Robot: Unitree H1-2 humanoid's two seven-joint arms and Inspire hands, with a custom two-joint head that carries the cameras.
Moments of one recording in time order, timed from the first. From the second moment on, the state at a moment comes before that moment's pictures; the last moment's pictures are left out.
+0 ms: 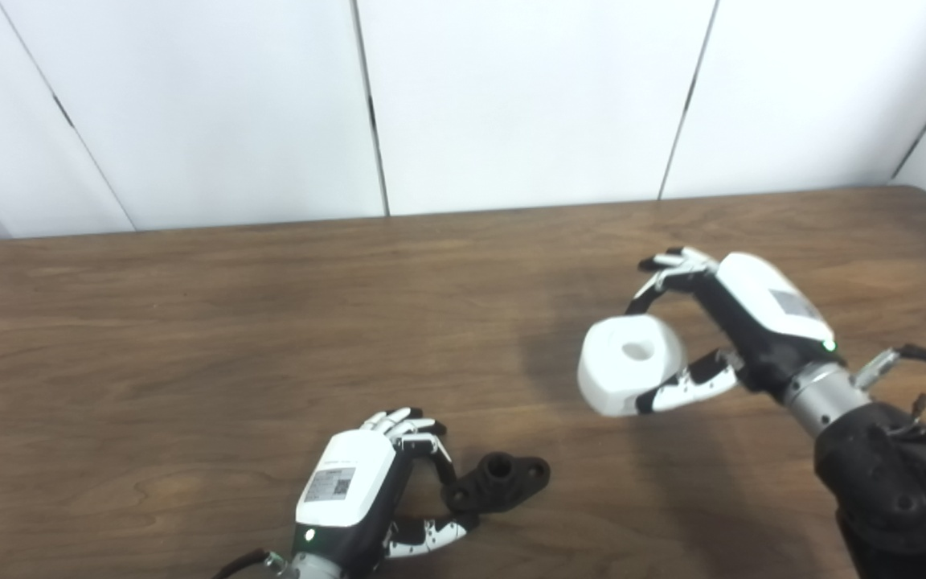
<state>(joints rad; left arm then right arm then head) 0.18 0.17 -0.40 -0.36 1.00 0.11 -0.16 -0.12 -0.36 0.11 -0.71 -0.84 0.47 0.60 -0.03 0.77</state>
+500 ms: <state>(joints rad) 0.17 0.16 -0.41 -0.37 1.02 0.12 -0.18 -0.06 -0.27 0.18 -0.81 -0.89 0.46 0.71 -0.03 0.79</state>
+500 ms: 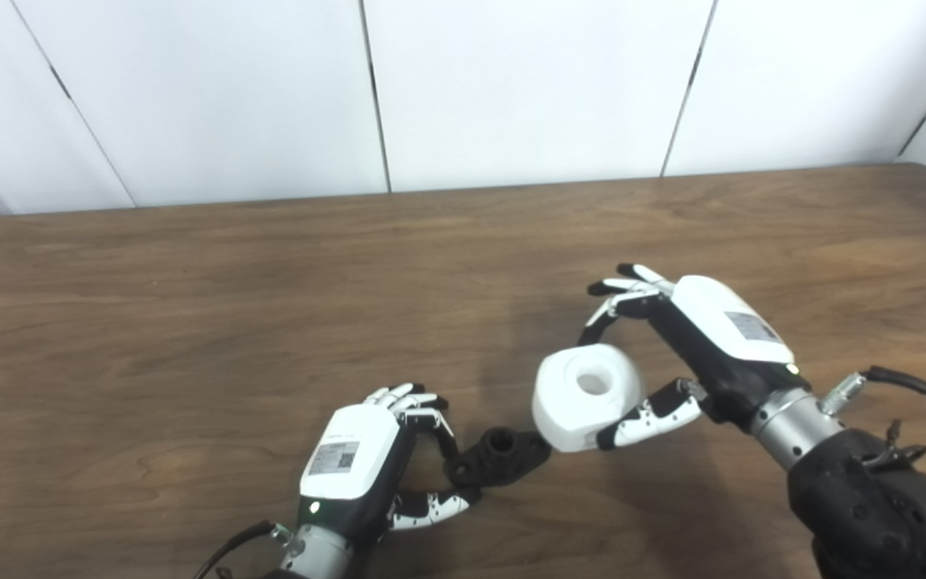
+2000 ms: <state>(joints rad) 0.13 0.12 -0.45 -0.34 1.06 0.16 -0.18 -0.05 -0.17 0.20 -0.72 -0.89 0.39 0.66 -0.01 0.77</state>
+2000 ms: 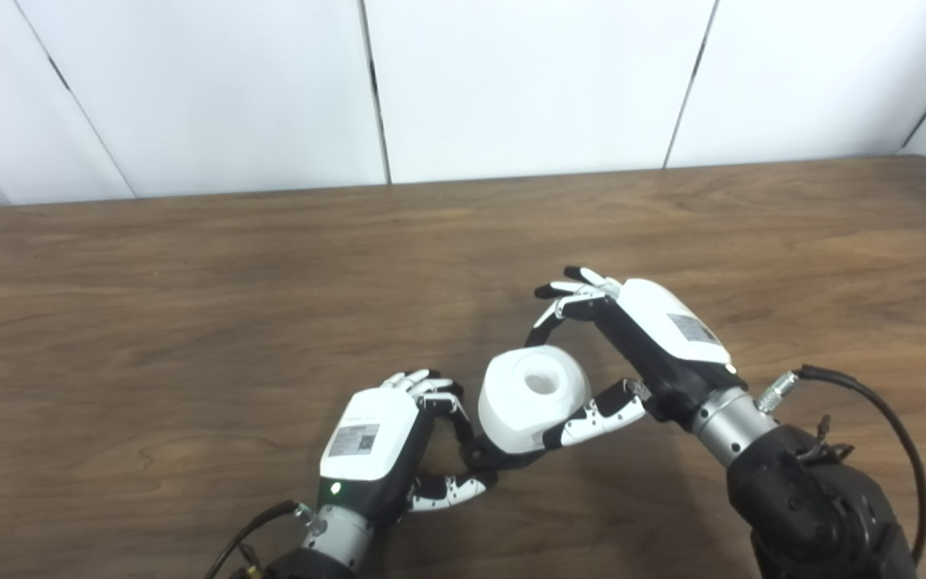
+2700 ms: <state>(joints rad) 0.12 0.11 -0.47 -0.34 1.07 0.18 -0.19 -0.05 -0.19 0.23 -0.71 -0.89 0.39 0.66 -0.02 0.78</state>
